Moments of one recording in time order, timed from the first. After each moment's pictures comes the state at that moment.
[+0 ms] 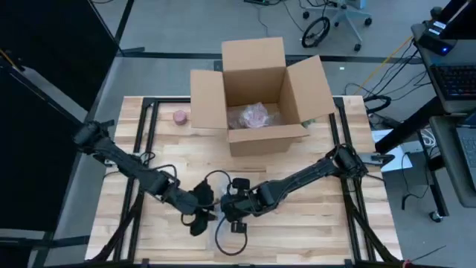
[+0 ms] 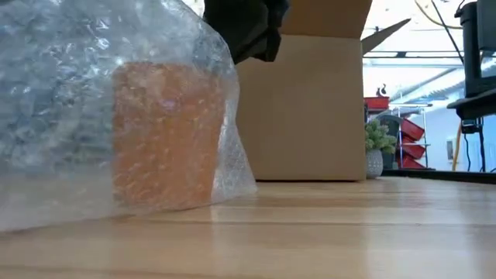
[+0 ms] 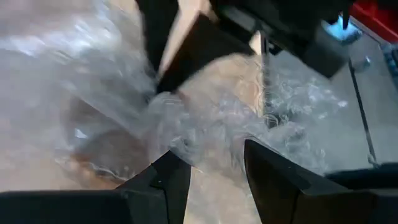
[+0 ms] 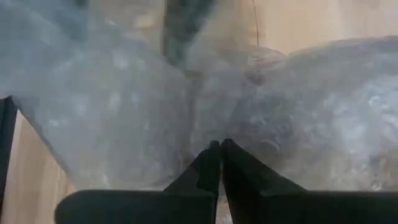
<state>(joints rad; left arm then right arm) -0.54 1.43 0.89 -0.13 -0.14 -0.77 0.38 2.13 1.80 -0.68 0.23 0.37</state>
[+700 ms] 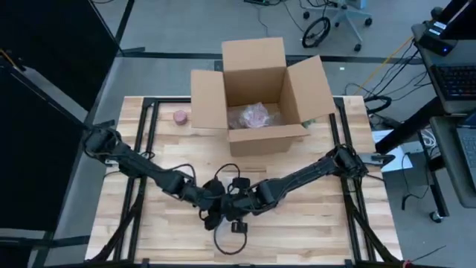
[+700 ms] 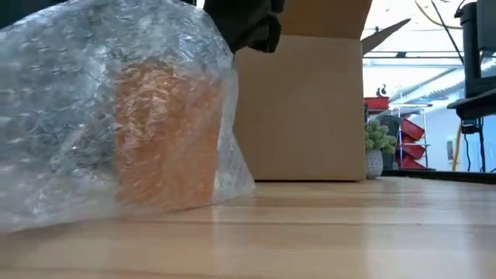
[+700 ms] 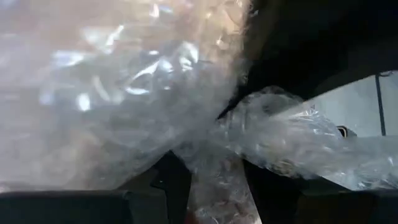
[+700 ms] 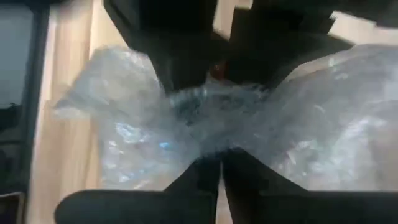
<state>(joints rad) -0.43 1.65 0.90 -0.09 -0.05 -0.80 0.38 2.13 1.90 -0.81 0.18 0.39</state>
